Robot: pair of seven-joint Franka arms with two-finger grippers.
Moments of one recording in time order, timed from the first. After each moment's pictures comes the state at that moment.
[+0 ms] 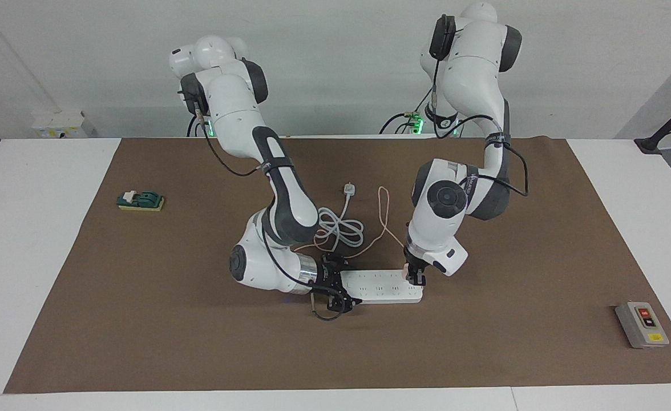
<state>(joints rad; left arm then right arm) -0.39 0.64 -0.04 -1.38 0.01 1.99 -1.87 0.38 1.00 -0.05 -1.05 1.00 2.02 1.35</state>
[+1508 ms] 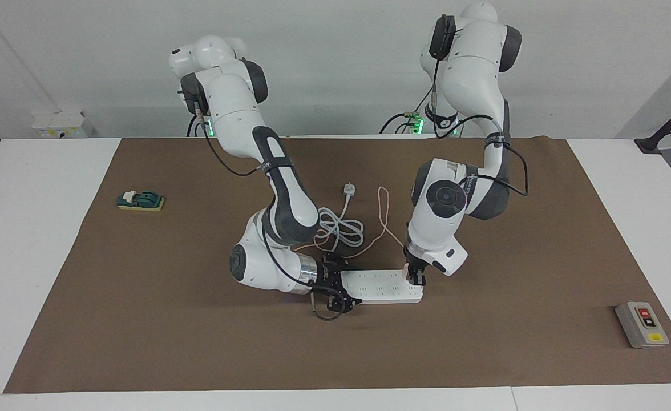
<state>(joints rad) -0.39 0.64 -0.04 -1.38 0.02 1.99 -1.87 0.38 1.00 -0.05 -1.05 1.00 2.03 1.35</state>
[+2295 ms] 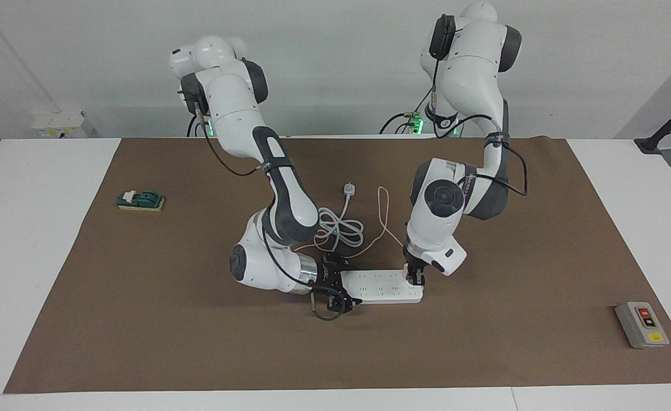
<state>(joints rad) -0.39 0.64 -0.04 -1.38 0.03 1.99 -1.87 0.38 1.00 -0.05 -1.05 1.00 2.03 1.35</state>
